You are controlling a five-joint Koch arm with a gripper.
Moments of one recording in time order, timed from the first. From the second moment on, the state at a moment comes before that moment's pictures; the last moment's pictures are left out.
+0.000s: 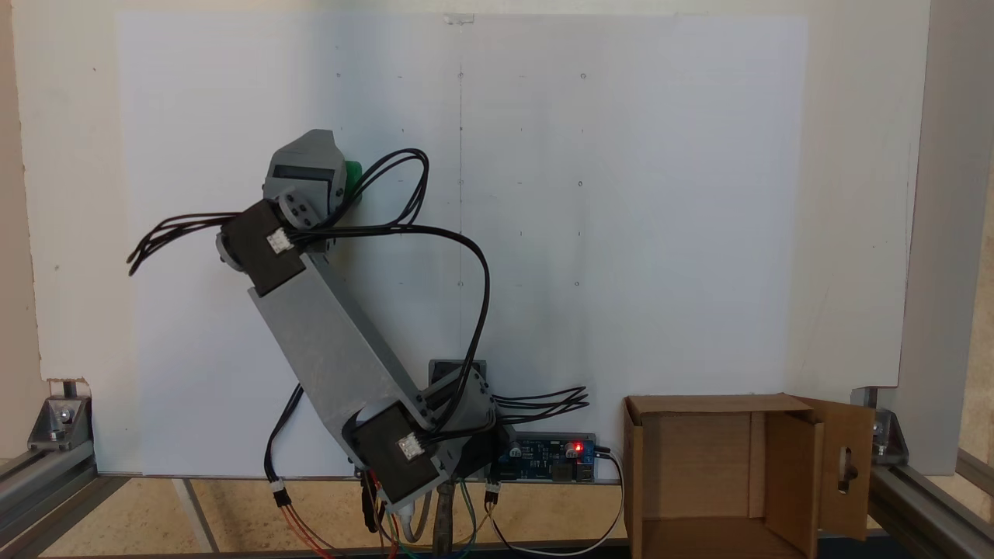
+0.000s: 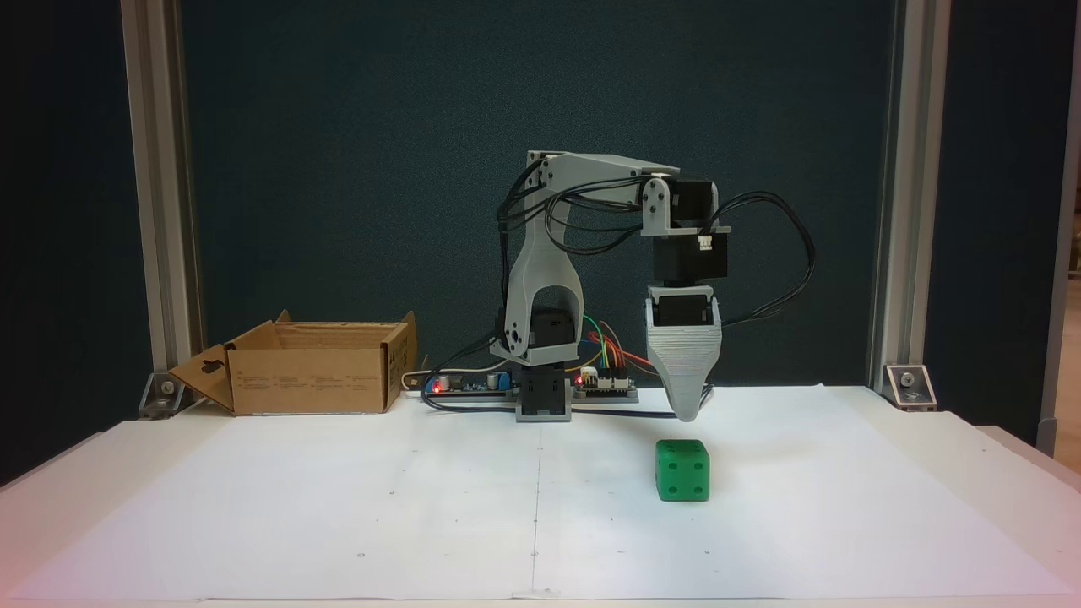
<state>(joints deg) -33.6 79.2 87.0 47.7 36.3</state>
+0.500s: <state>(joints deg) -34.2 74.8 88.5 46.1 36.3</state>
